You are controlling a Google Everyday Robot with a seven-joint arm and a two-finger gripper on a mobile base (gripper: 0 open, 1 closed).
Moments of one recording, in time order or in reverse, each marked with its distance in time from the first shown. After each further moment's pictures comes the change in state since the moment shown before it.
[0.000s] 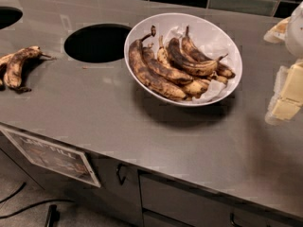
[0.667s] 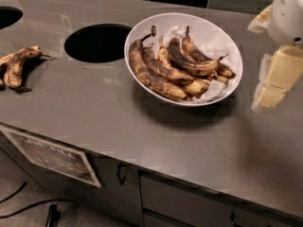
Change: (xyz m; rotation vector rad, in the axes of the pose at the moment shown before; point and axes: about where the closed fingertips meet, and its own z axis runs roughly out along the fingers) arm -0.030 -0.009 -0.004 -0.009 -0.011 -0.057
